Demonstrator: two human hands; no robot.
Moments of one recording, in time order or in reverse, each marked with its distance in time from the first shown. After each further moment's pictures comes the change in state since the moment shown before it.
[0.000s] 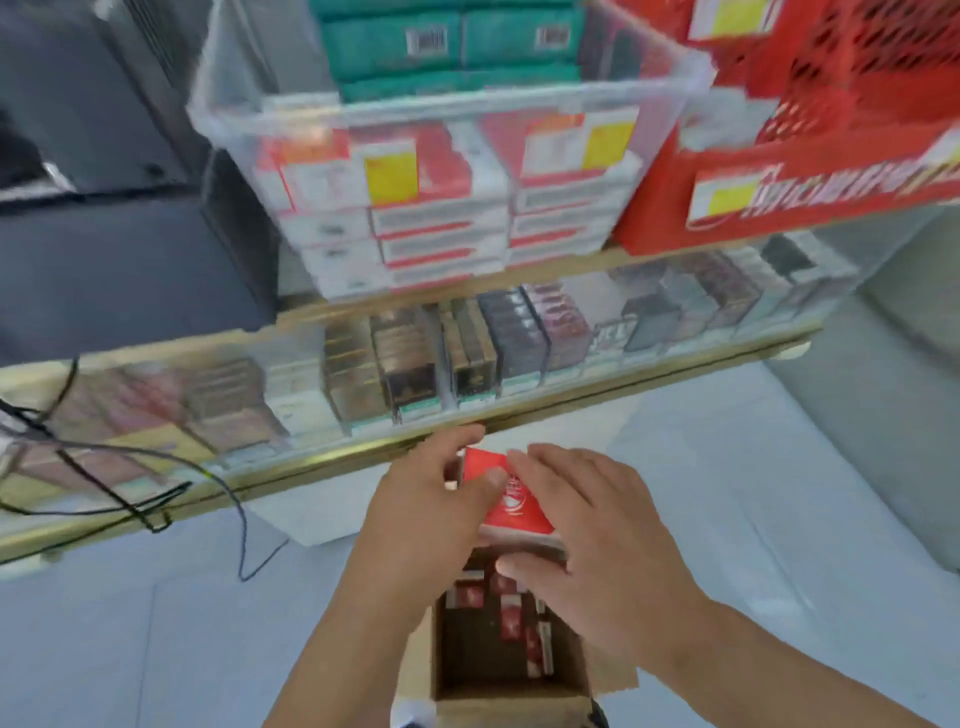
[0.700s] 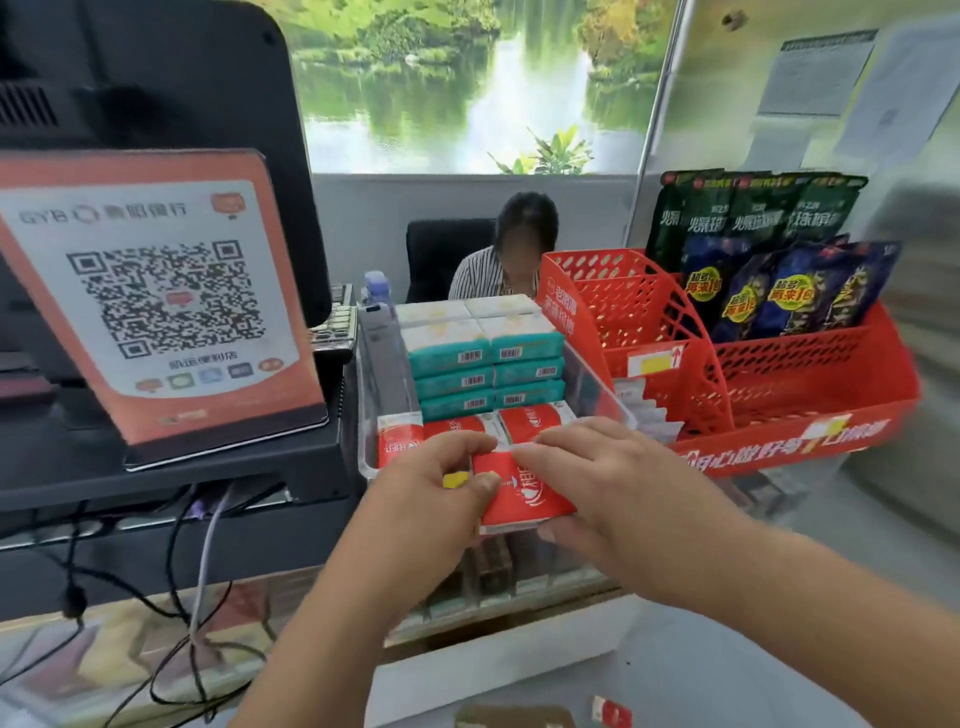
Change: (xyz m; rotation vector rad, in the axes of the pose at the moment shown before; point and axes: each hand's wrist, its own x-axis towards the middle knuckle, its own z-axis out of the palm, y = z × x) left_hand -0.045 0.227 -0.084 0.007 0.034 0.299; right_hand 0.121 -0.048 -0.255 -0.244 0.059 -0.359
